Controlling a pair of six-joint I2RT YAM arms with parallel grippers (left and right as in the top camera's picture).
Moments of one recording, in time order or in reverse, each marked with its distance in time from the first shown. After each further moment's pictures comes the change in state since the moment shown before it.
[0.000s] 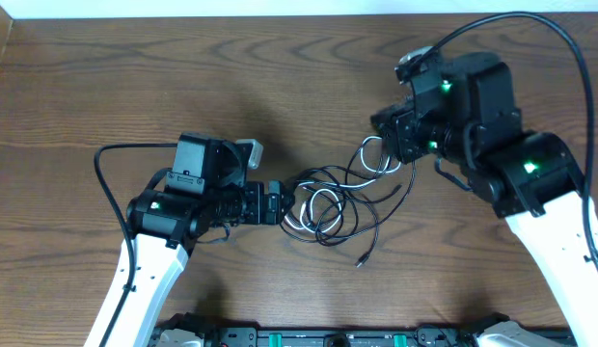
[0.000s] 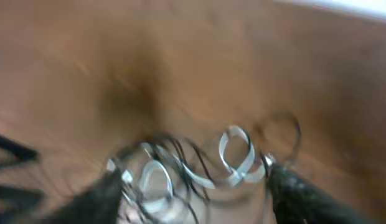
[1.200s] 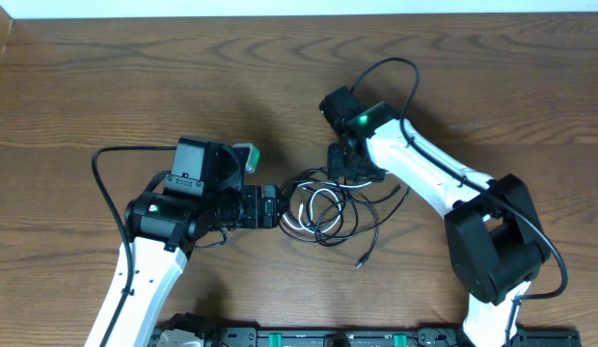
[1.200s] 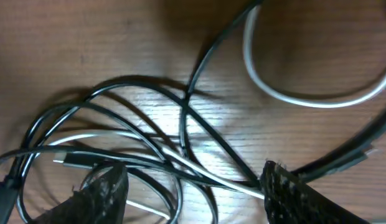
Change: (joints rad) left arm 0.000 -0.013 0.000 -0.058 -0.055 0.001; right arm 0.161 0.630 -0.018 0.003 0.117 0.518
